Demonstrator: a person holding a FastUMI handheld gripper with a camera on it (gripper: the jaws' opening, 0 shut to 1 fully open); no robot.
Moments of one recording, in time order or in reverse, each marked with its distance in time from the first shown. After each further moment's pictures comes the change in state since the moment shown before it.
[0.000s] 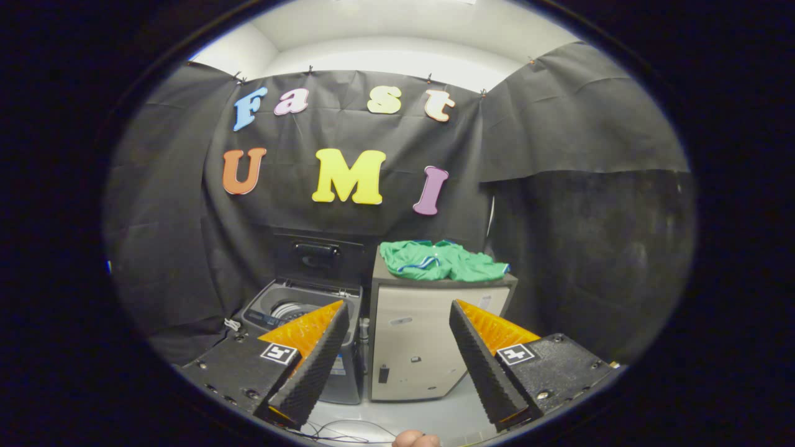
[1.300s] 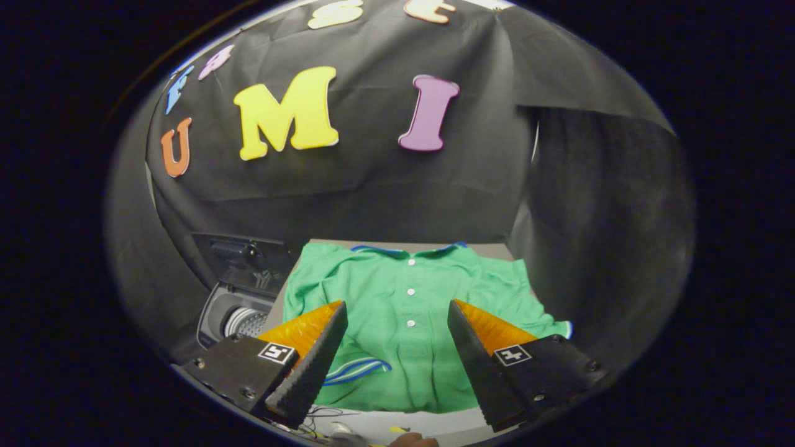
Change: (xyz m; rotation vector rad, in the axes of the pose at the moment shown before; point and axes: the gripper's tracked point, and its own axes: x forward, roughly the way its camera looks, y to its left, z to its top) arm 0.393 -0.109 0.031 0.063 0.500 0.089
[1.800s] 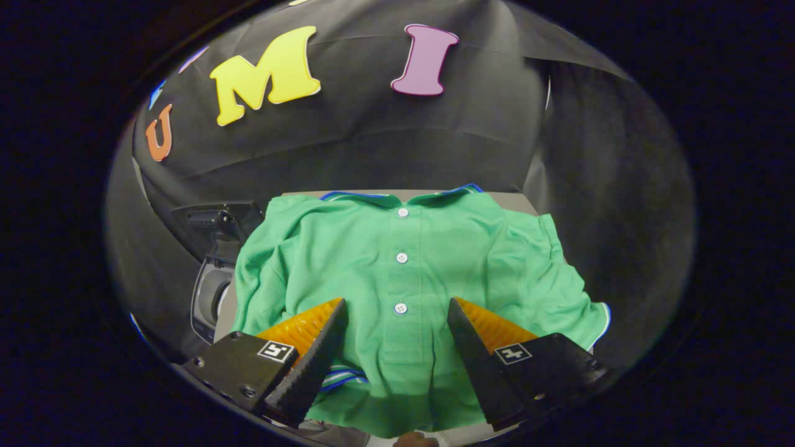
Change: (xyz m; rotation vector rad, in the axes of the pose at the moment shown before) arm 0.053 -0.012 -0.042 0.011 0.183 0.003
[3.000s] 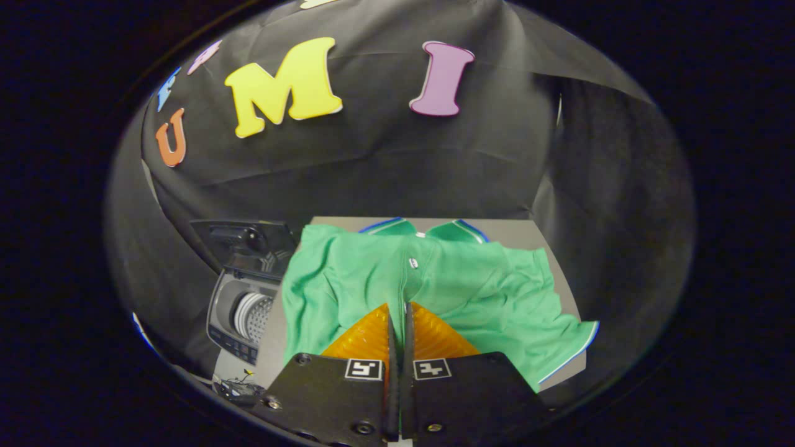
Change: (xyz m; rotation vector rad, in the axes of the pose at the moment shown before) arm -0.051 0.048 0.041 -0.010 -0.076 0.059
